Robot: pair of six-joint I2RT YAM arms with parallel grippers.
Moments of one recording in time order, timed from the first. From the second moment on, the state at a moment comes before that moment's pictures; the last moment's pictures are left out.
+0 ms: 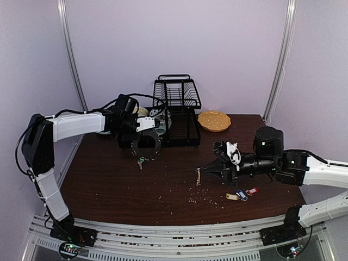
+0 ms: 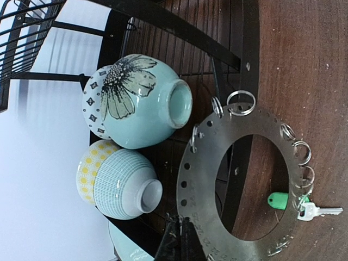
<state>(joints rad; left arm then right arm) -0.55 1.82 1.40 -0.32 -0.11 1.03 0.95 1.02 0.72 0.00 -0.43 -0.31</state>
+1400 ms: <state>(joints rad) -0.54 1.86 1.39 -0.20 -0.20 1.12 0.95 1.04 0.74 0.00 -0.44 -0.31</state>
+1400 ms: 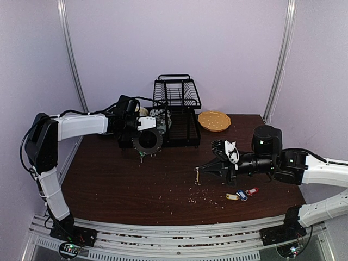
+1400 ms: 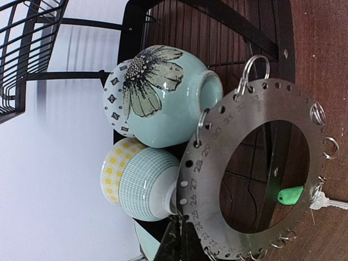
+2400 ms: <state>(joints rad) -0.28 1.66 0.92 0.01 0.26 -0.07 0.95 1.05 0.75 -0.01 -0.46 -0.30</state>
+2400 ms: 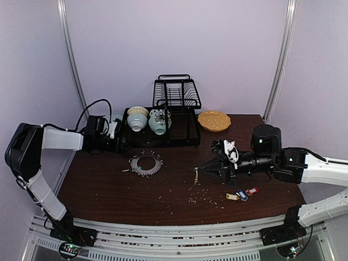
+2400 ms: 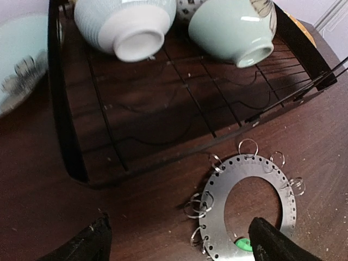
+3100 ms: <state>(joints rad) -0.40 1.99 1.19 -0.10 0.15 -0.05 0.95 1.04 0.74 0.02 -0.46 -0.28</state>
